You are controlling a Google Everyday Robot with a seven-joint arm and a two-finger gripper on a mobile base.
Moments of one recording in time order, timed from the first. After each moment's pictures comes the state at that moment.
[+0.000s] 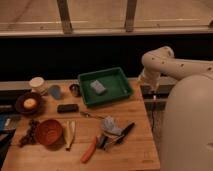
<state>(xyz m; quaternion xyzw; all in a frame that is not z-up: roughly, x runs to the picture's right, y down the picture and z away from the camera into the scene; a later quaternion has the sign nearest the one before) 0.243 -0.017 0.828 -0.09 0.19 0.79 0.57</state>
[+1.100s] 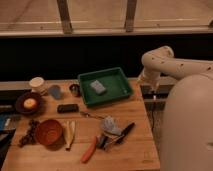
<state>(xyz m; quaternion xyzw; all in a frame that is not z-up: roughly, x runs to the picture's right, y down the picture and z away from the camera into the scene) 0.241 -0.016 0.828 -0.09 0.19 0.79 0.58</state>
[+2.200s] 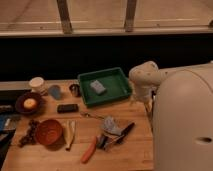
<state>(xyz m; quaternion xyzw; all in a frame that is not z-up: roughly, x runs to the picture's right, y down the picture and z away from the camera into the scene) 0.209 0.112 0.810 -0.14 0.33 0.78 0.52</state>
